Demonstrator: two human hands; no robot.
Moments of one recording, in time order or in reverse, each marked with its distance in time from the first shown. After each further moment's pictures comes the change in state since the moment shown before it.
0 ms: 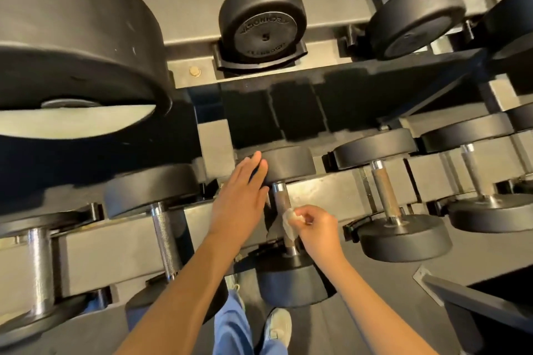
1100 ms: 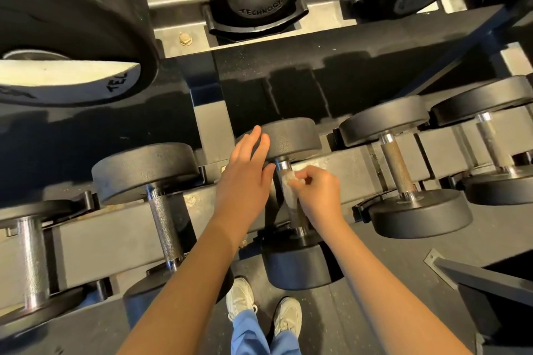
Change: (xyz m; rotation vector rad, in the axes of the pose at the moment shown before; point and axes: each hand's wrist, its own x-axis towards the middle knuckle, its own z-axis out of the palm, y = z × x) left_hand -0.003 0.005 0.009 -0.145 0.078 -0.025; right_hand 0.020 -0.019 0.014 -0.053 0.113 0.010
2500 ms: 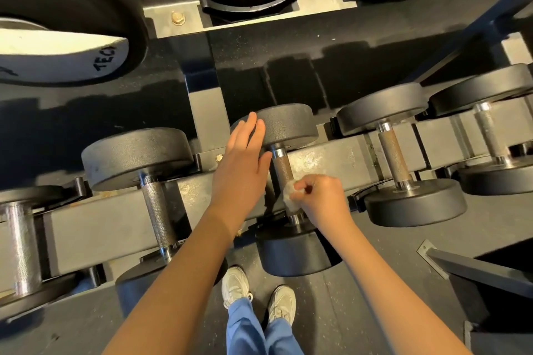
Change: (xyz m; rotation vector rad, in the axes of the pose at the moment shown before) left_hand 0.000 0.002 0.008 -0.045 0.027 -0.018; right_hand -0.021 0.013 -0.019 -0.216 -0.176 -0.014
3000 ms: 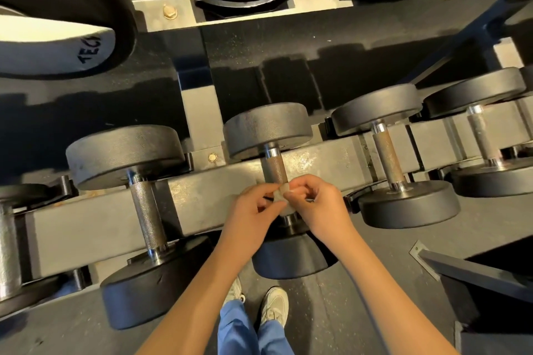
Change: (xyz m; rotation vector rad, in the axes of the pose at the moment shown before) left_hand -0.057 0.006 0.031 -0.664 -0.170 -0.219; right_hand -0.020 0.000 -0.016 0.437 -0.104 -0.050
